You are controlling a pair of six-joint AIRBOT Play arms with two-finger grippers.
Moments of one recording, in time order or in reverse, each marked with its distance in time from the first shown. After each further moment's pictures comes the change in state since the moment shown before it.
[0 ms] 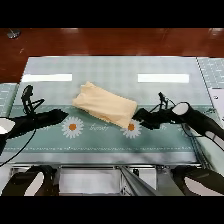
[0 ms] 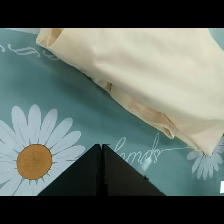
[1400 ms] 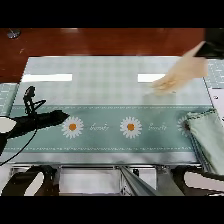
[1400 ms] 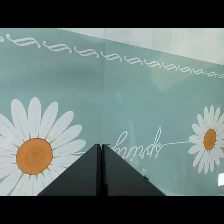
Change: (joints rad) left arm 0.000 -0.014 0.000 0.000 -0.016 0.003; right arm -0.439 -0.125 1.381 -0.520 0.993 0.113
